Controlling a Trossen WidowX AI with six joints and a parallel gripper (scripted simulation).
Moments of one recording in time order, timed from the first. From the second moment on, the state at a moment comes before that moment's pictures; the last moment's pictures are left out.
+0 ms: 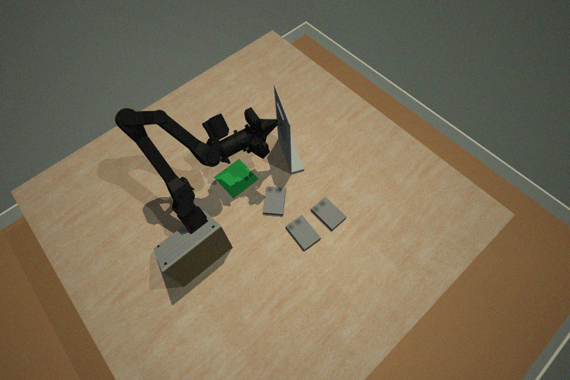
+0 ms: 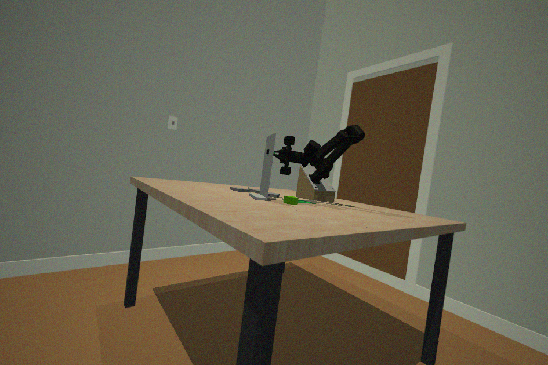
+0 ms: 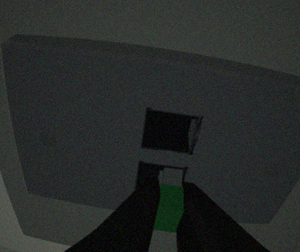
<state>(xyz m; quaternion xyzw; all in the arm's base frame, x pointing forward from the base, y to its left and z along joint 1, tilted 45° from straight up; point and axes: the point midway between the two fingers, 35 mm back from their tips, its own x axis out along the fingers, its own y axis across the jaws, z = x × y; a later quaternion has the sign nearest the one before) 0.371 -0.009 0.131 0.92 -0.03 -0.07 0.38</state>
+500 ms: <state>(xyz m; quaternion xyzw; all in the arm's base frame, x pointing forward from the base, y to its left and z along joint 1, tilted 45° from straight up) 0.367 -0.007 0.133 0.92 -0.03 -0.07 0.38</state>
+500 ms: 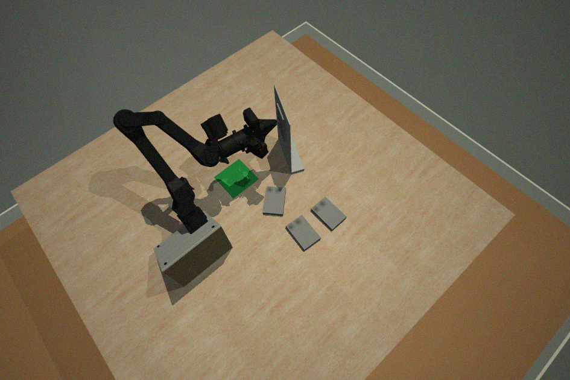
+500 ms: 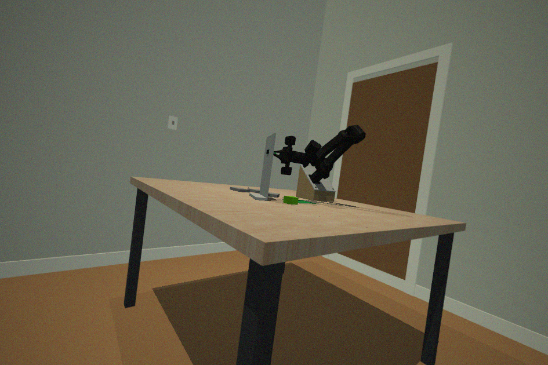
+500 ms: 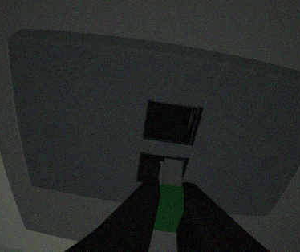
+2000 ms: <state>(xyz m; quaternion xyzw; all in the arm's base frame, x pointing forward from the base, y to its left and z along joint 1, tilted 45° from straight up) 0.350 0.000 0.137 0.92 -0.03 -0.07 0.38</state>
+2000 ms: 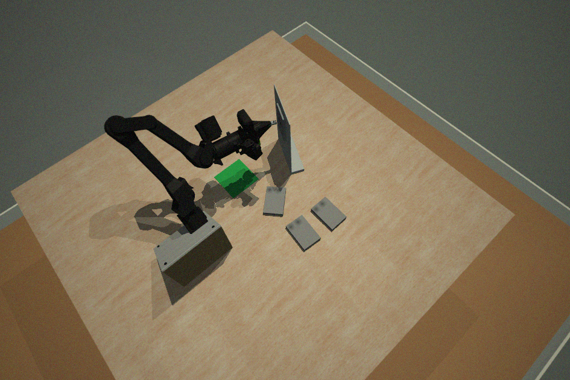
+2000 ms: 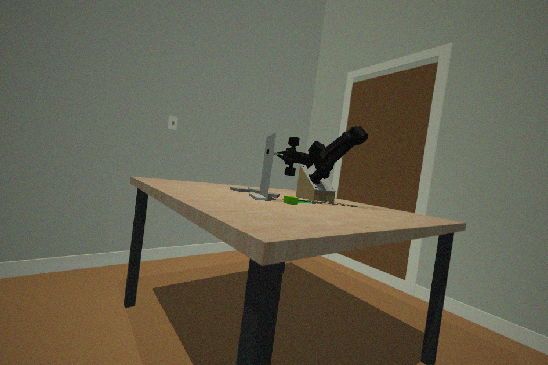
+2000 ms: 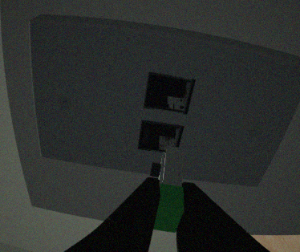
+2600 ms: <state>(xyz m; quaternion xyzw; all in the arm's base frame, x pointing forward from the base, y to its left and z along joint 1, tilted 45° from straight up) 0.343 0.002 0.139 0.92 -0.03 -0.07 0.38</state>
